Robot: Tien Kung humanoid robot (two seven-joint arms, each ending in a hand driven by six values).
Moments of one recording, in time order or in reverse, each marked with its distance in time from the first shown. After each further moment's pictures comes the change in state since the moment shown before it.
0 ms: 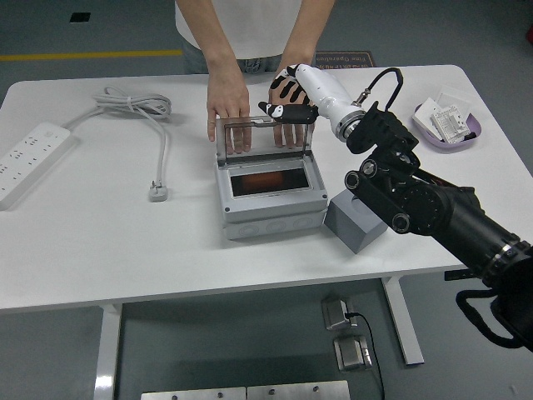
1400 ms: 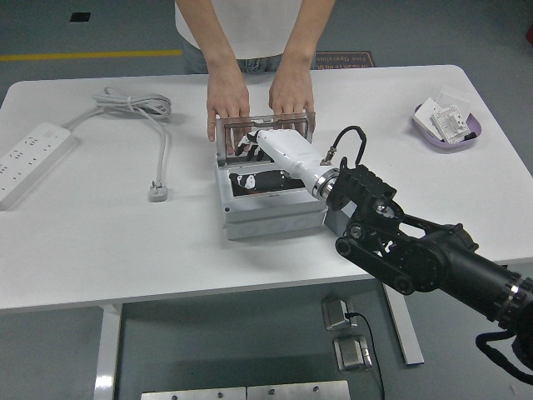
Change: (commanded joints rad) left arm 0.005 -0.006 -0.003 0.000 -0.007 0.000 -0.011; right arm -0.137 -0.076 -0.162 0.276 -0.063 -0.002 -0.018
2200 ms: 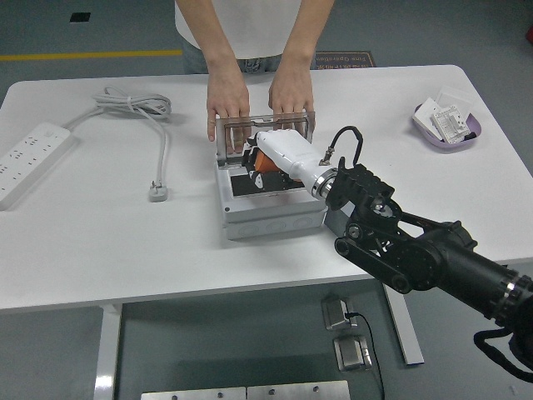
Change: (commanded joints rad) left arm -0.002 0.005 -0.006 0.000 -0.001 0.002 -0.004; right arm 0.016 0.026 -0.027 -0.075 -0.062 -0.025 0.025
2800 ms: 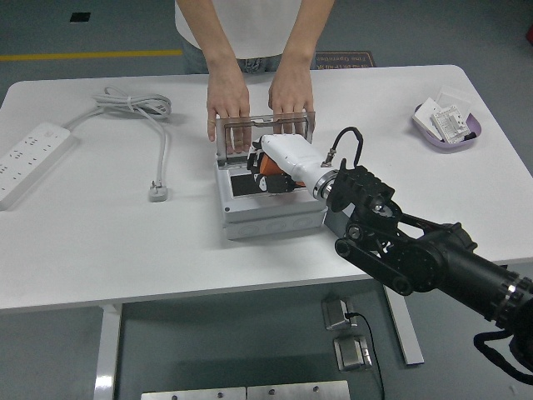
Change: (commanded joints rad) left arm 0.010 0.004 -0.010 0.000 -0.005 0.004 0.001; right arm -0.007 0.001 0.023 0.014 -0.002 0.049 -0.064
